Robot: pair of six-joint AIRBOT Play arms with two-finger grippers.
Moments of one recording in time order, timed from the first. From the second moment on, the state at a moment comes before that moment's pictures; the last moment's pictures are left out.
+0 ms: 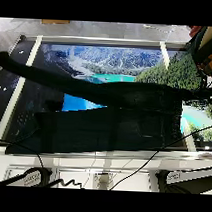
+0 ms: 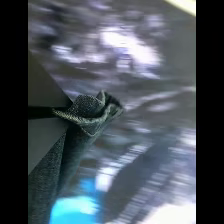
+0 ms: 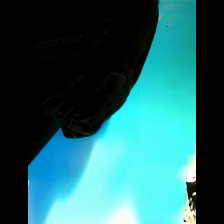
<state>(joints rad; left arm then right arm) 0.31 -1.29 1.58 1.57 -1.00 -1.44 -0.54 -1.64 1.41 -0.93 1.19 0.93</state>
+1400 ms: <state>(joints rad) 0.38 -1.72 1.58 1.10 -0.77 -1.56 -0.54 -1.64 1.41 -0.95 1.05 0.93</state>
